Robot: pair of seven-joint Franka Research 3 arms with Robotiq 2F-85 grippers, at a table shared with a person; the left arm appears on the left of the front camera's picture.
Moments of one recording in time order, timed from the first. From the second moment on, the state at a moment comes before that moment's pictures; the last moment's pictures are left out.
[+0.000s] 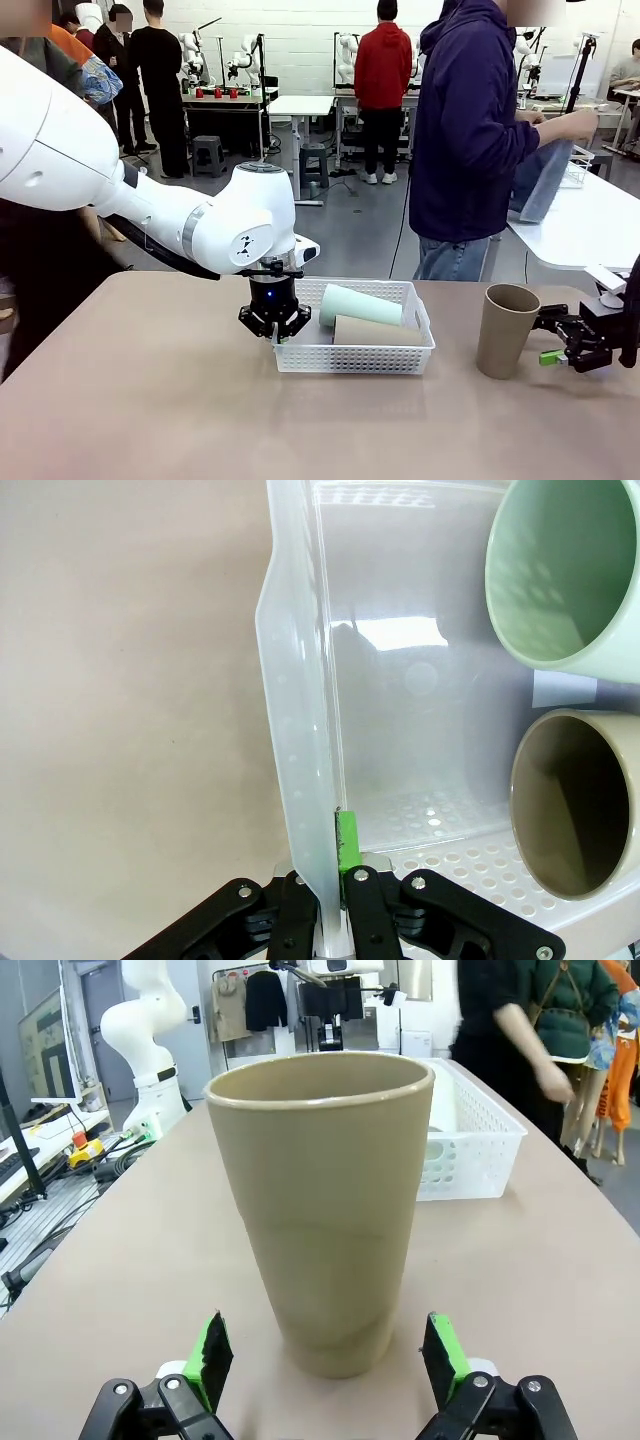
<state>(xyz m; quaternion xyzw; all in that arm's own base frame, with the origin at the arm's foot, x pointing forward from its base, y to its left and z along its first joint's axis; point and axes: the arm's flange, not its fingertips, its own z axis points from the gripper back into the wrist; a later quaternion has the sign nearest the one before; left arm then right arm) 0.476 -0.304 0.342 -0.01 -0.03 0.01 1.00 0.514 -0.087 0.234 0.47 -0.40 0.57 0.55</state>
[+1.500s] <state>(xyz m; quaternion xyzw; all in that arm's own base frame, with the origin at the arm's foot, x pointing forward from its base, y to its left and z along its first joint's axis) 0.476 -0.304 0.342 -0.01 -0.03 0.01 1.00 0.524 -0.022 0.233 0.51 -0.37 0.59 0.50</state>
